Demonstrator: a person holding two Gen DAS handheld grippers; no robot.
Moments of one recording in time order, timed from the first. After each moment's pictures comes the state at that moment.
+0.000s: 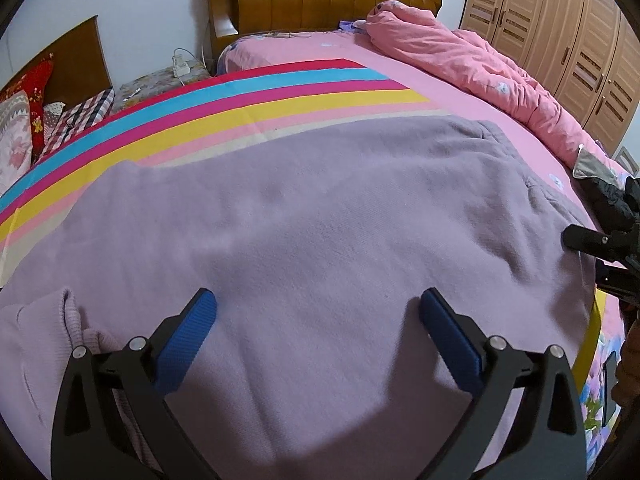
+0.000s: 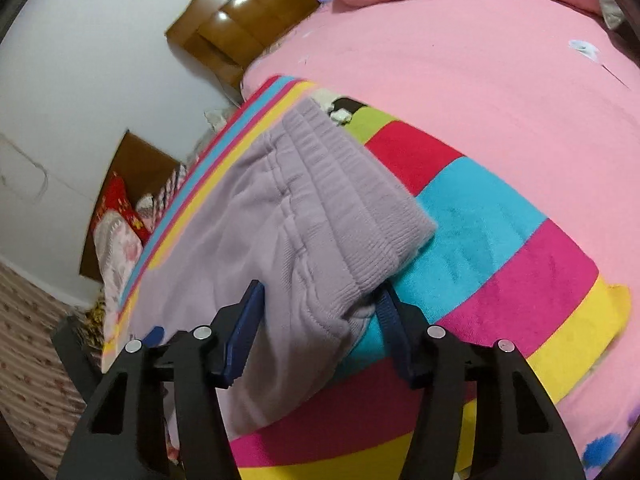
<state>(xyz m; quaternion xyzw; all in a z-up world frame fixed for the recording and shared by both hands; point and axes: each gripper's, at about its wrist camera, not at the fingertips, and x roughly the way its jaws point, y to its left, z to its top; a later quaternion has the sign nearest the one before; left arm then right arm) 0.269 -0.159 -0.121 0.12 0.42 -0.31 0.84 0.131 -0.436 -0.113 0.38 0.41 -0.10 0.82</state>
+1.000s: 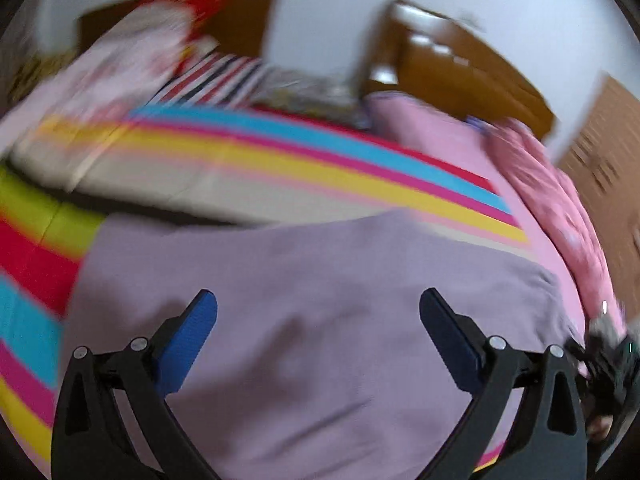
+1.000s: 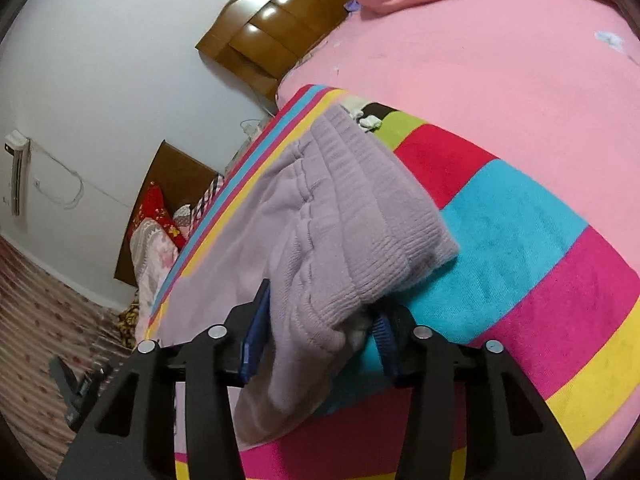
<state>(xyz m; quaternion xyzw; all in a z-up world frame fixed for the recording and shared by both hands) 0.291 0.089 -0.068 -0.11 0.43 -0.11 0.89 0.133 -0.439 -0.128 0.41 0.34 -0.05 0.84</state>
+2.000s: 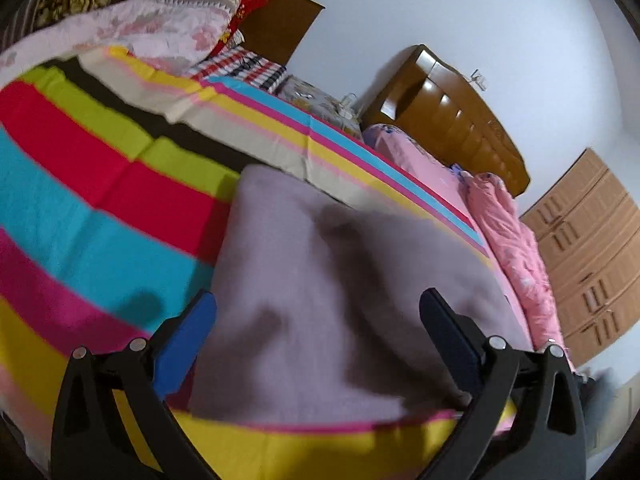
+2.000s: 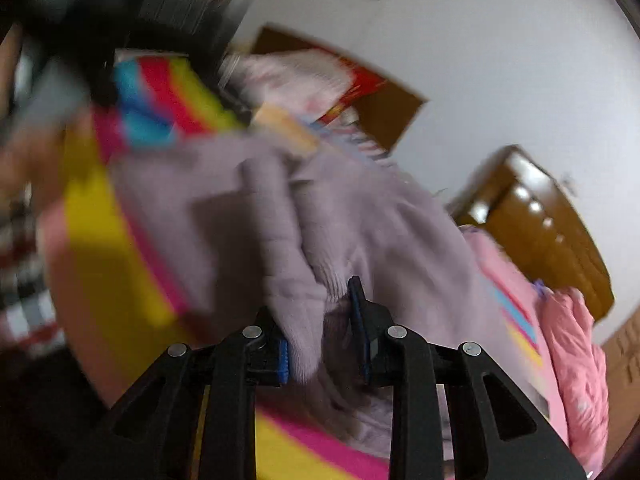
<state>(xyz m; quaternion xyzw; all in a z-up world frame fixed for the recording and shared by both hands) 0.220 0.245 -0.087 -0.23 0.39 -0.17 0.88 0.143 0.033 -0.113 -0.31 0.27 0.14 0.90</state>
